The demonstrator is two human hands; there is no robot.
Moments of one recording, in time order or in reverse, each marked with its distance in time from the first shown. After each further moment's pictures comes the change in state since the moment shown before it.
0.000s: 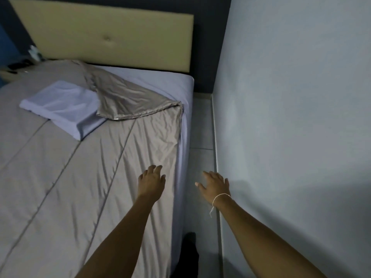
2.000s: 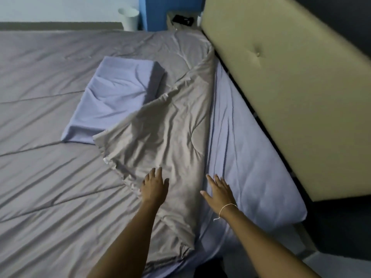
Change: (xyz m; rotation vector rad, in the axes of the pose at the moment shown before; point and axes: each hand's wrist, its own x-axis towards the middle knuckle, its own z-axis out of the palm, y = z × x) left_hand 0.866 -0.058 0.002 -0.342 0.239 -1.211; right_hand 1.048 -0.211 -0.187 -0.457 -0.481 -0.935
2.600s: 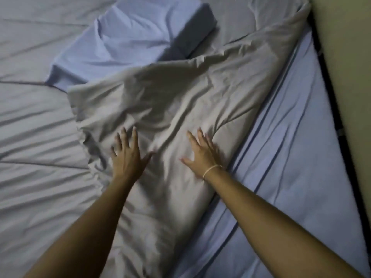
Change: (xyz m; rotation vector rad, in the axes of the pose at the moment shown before) left_hand 0.187 -0.031 0.114 0.082 0.270 -0.400; right_hand 0.311 -0.012 0.035 -0.110 -0.005 -0.531
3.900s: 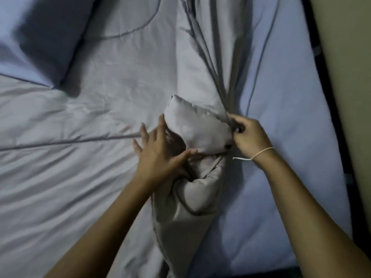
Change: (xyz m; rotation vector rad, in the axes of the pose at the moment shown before) left_hand -0.139 0.175 0.066 -0.311 -0.311 0.260; right_hand -0.133 0.201 -0.010 0.608 0.240 0.368
